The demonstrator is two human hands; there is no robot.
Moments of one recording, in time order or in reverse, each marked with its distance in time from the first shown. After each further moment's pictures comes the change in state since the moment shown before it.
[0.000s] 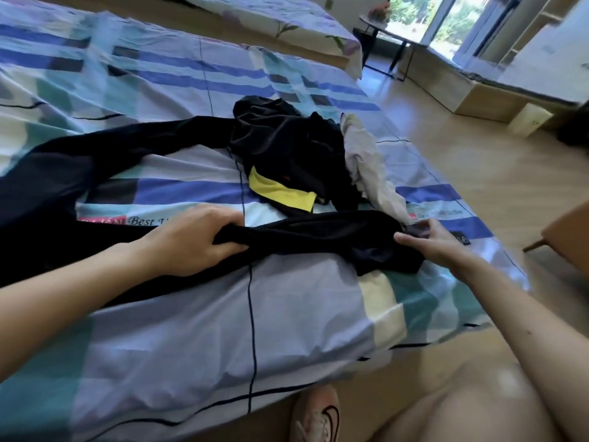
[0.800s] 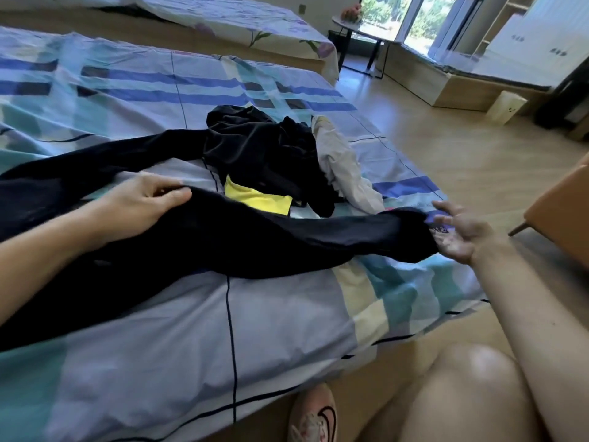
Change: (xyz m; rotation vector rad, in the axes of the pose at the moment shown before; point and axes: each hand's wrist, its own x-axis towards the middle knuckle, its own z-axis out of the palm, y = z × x) left_hand 0.022 -0.017 -0.045 -0.490 0.075 -0.336; right_hand -0.002 0.012 -0.057 0.997 -0.006 0.379
